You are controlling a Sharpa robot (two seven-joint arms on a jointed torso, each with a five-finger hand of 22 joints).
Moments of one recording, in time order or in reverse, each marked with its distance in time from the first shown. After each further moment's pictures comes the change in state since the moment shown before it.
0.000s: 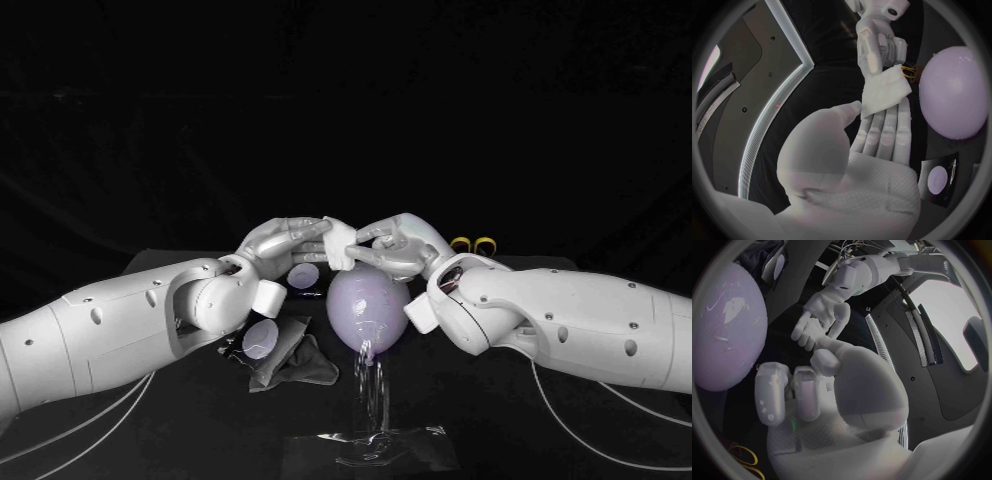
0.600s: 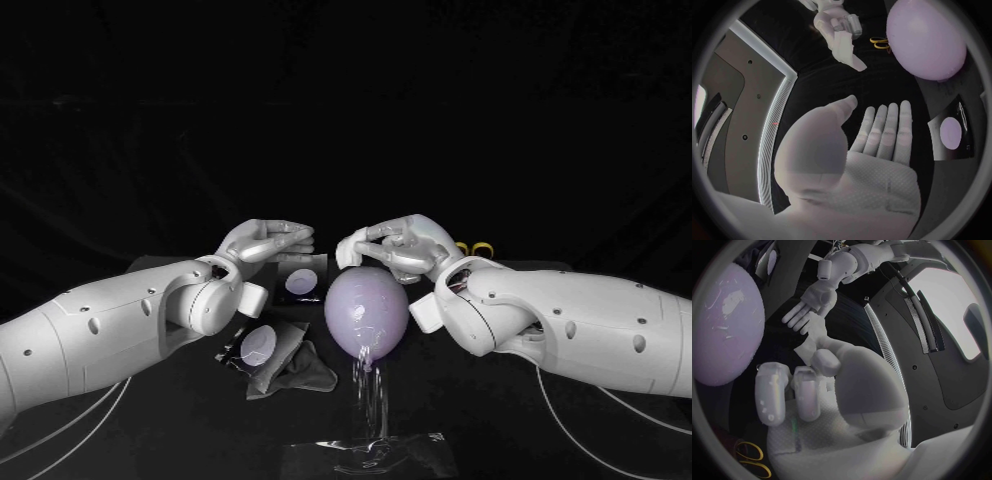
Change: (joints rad) left arm 0.000 0.002 0.000 -0.102 -0.200 -0.148 -0.024; left_hand -0.008 -0.050 -0.087 0.007 0.000 -0.057 -0.014 -0.040 -0.017 -0.077 0.033 0.004 0.002 -0.103 0.035 0.000 -0.008 -0.002 -0.077 0.038 -0.049 -0.018; right arm 0.000 -0.027 0.008 -0.004 0.126 0.000 0.058; right_hand -0.016 -0.005 0.019 -0.019 0.000 0.000 0.000 0.000 0.000 0.003 -0.003 0.000 -0.001 0.000 0.000 0.000 -0.001 0.000 0.002 -0.005 0.000 0.001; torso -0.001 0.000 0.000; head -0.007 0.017
